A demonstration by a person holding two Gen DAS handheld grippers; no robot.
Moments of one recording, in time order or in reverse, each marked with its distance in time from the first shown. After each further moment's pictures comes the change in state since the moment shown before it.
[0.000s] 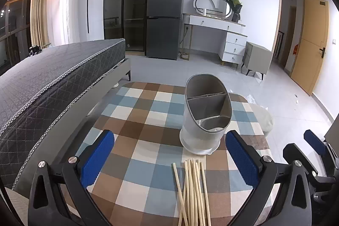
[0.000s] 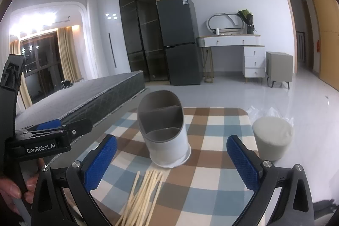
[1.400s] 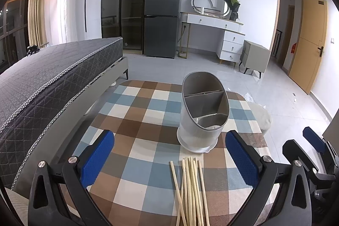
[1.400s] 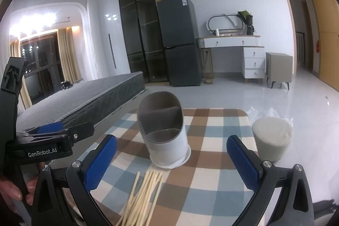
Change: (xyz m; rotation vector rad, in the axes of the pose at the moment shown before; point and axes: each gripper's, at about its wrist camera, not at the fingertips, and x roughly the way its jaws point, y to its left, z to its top) left arm 0.001 -0.001 -0.003 -0.001 0.008 -0.022; right arm -0.002 0.000 0.000 0.000 -0.006 0.001
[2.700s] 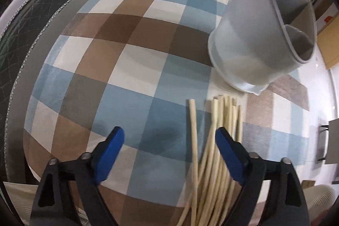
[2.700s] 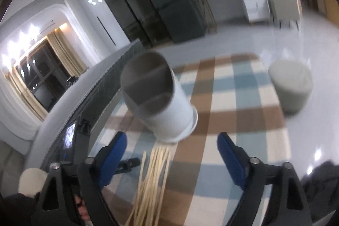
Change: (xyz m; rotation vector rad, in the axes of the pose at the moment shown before) left arm 0.149 0.014 -0.062 -0.130 0.677 0.077; right arm 0.071 -0.055 -0.019 0.274 0.331 0.132
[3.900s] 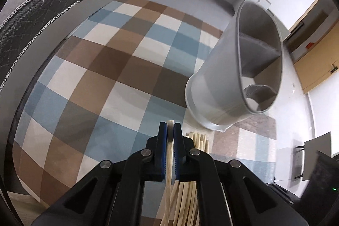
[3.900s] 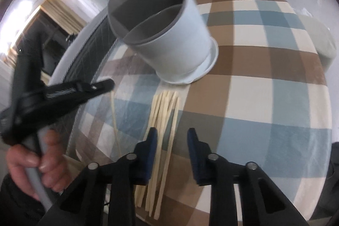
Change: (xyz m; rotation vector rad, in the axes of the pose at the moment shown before) left arm -0.058 0.033 0.003 -0.080 -0.173 -0.223; right arm 0.078 0.017 -0.038 -0.036 0.387 0.036
